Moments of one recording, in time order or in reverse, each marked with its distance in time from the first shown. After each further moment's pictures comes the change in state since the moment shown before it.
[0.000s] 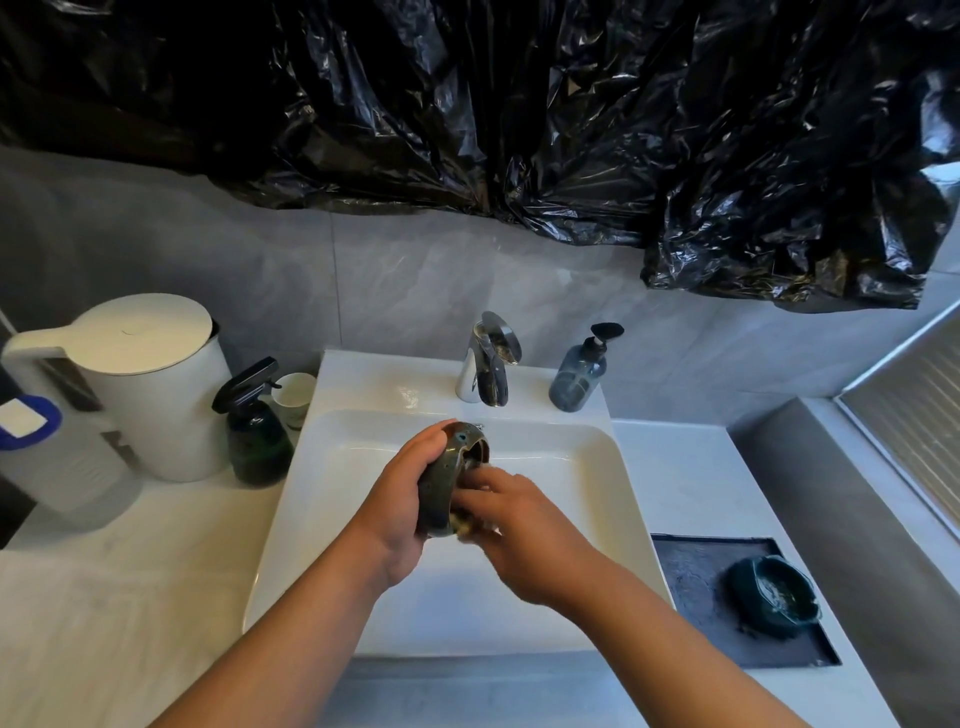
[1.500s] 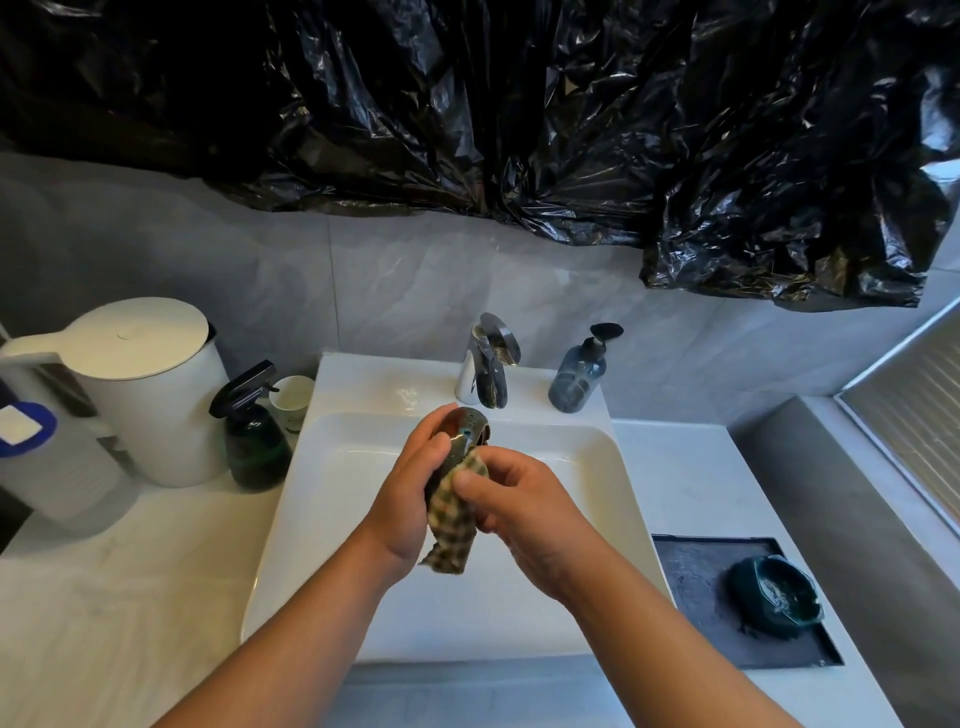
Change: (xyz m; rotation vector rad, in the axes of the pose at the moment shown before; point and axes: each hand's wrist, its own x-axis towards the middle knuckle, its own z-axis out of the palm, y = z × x) left_hand 0.001 0.000 0.003 0.087 -0.127 0.242; right_hand 0.007 -0.026 -0.024 1.148 0.108 0.327
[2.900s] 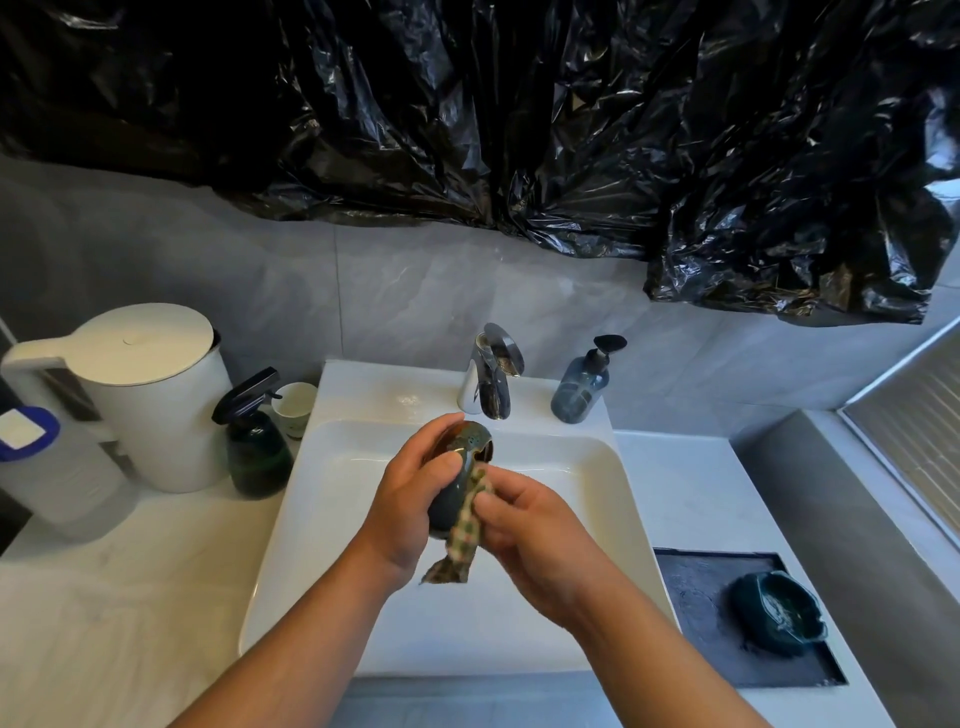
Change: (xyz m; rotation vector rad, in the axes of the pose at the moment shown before) left_hand 0.003 0.003 -0.004 0.141 0.006 0.073; right_hand -0.002 0.013 -0.004 0.181 -0.066 0.024
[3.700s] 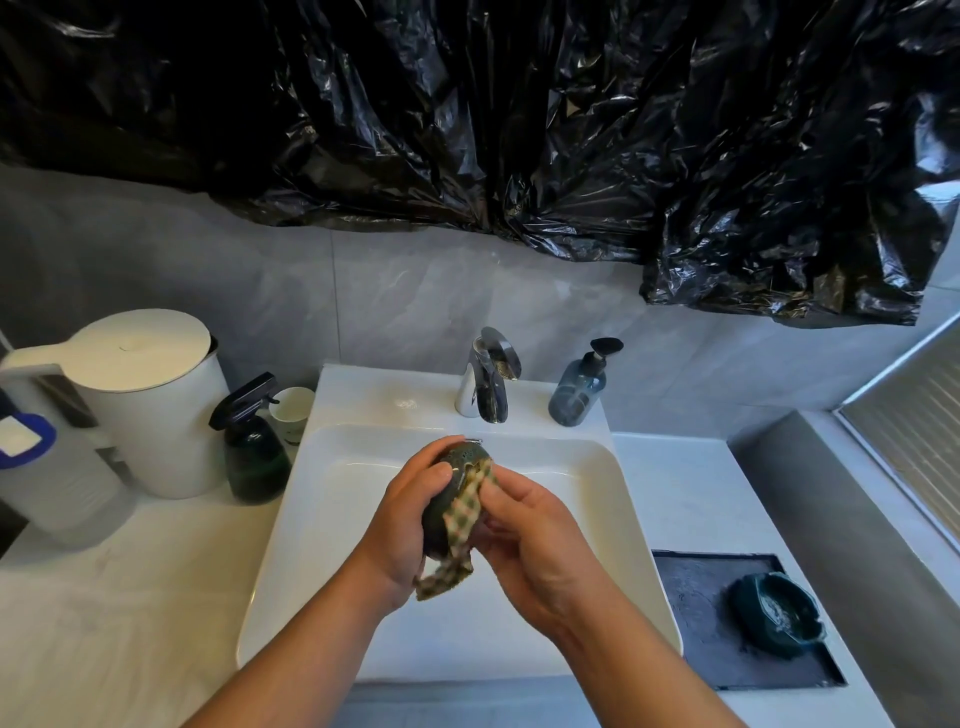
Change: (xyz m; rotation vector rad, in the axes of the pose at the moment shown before) left_hand -0.006 -0.007 0.002 -0.142 0.024 -0.133; right_hand -0.002 -0.001 0.011 0.270 0.135 -0.035
